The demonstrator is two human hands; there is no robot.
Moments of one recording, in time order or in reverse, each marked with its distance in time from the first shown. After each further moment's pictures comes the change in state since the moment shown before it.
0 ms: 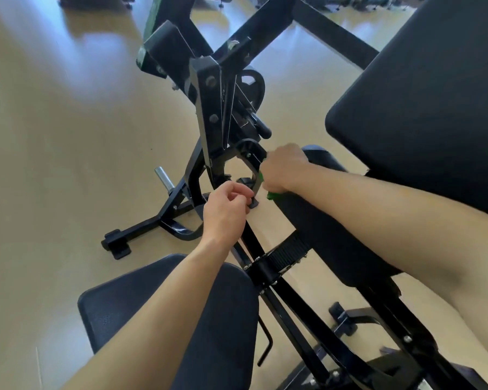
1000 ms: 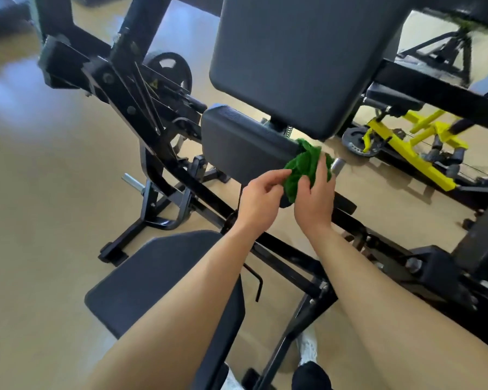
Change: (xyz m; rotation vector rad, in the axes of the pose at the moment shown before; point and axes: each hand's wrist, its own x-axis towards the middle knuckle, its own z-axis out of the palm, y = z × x) left_hand -0.134 0.001 0.133 0.184 -0.515 0.208; right_hand -0.263 -0.047 0.118 1.703 0.698 1.135
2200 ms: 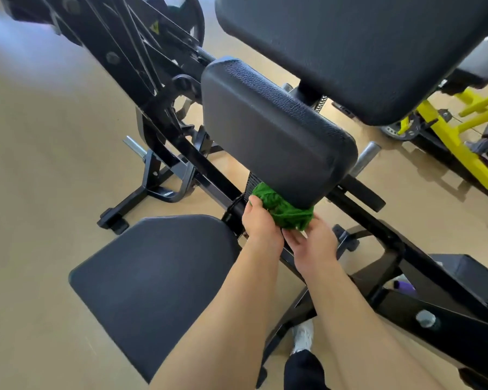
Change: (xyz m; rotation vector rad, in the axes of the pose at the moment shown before) left_hand 0.064 -0.131 0.057 -0.987 0.615 -0.684; right_hand -0.010 0.086 0.048 0.797 0.004 1.002
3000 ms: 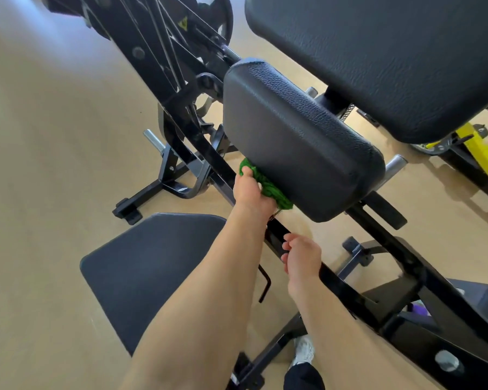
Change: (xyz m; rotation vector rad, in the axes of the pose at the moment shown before) left_hand 0.058 0.067 0.026 -0.280 -0.069 -0.062; right_hand 0.008 0.036 0.018 -0.639 0.082 -0.013
